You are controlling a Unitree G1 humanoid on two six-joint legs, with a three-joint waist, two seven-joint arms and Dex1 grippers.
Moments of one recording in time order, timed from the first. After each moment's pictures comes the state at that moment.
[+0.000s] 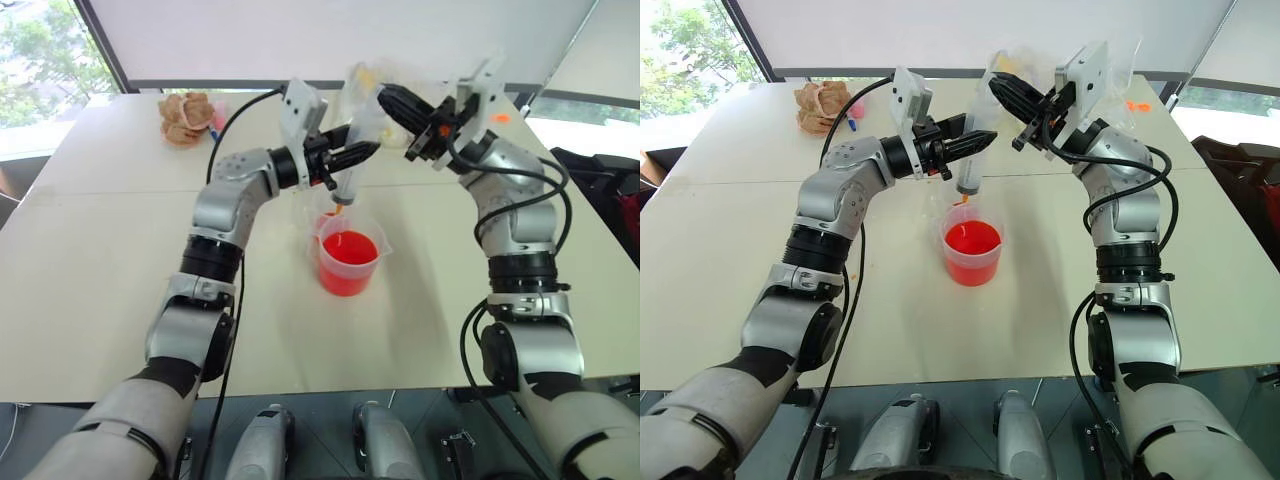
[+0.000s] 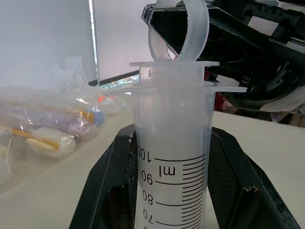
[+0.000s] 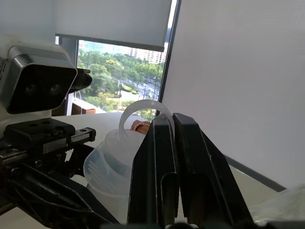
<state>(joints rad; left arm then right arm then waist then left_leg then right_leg) -1.06 0.17 0.01 0.45 -0.33 0.35 -0.86 -0.95 -0.40 -0.13 0.35 0.36 0.11 0.88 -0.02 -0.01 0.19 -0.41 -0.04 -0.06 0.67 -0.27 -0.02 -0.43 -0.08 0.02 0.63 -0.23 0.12</state>
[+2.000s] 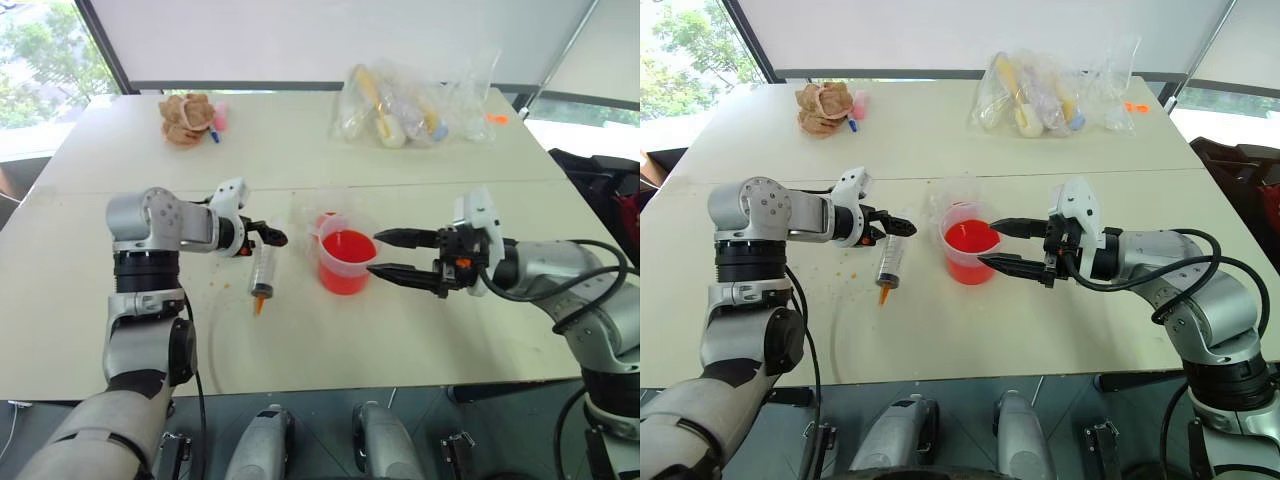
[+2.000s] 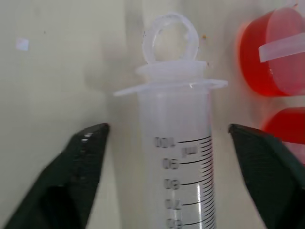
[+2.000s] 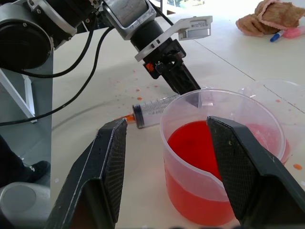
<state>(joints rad) -0.95 0.34 0.24 0.28 -0.50 1.61 -0.17 -0.39 -0.77 -0.07 -0.44 0.73 0.69 0.94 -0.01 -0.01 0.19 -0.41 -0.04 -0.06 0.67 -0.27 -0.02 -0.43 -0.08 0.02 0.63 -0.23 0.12</state>
